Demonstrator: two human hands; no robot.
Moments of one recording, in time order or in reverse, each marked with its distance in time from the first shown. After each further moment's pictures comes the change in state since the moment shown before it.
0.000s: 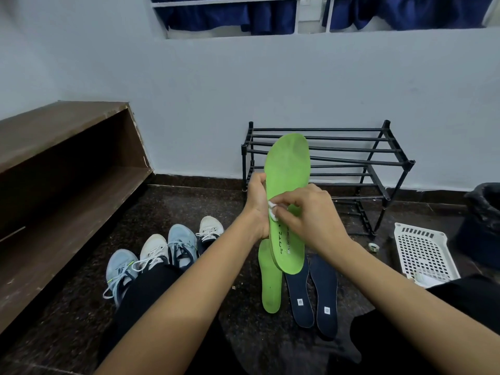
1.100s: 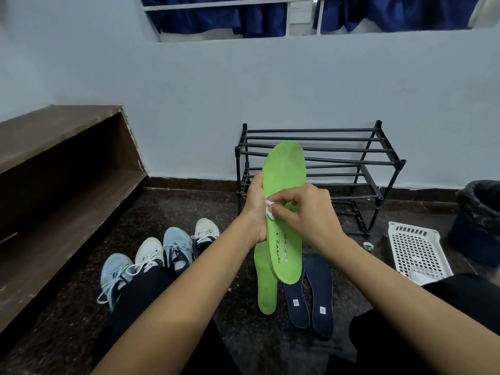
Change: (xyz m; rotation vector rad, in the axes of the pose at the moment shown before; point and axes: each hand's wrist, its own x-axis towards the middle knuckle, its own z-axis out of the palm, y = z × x) left_hand -0.007 -0.006 0.009 0.035 -0.037 -0.124; right_hand 0.003 0.009 -0.006 0.043 0.019 0.077
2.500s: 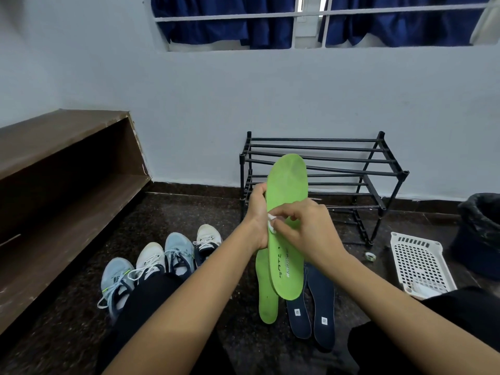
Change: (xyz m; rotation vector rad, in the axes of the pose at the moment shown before) left_hand 0.004 0.004 -0.007 -0.002 0.037 0.030; right_hand -0.009 -0.009 0.004 -0.022 -0.020 -0.077
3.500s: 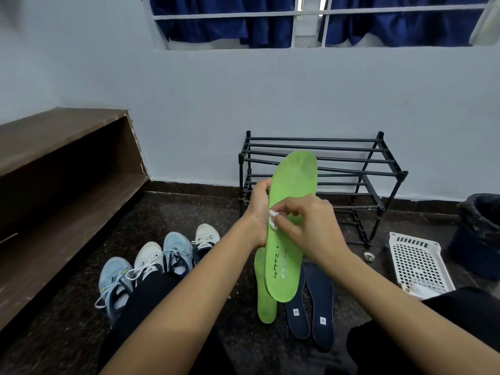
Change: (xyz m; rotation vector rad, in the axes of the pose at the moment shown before) left_hand -0.002 0.006 0.003 0.116 -0.060 0.005; right_hand 0.003 -0.003 -0.006 0.016 0.047 0.015
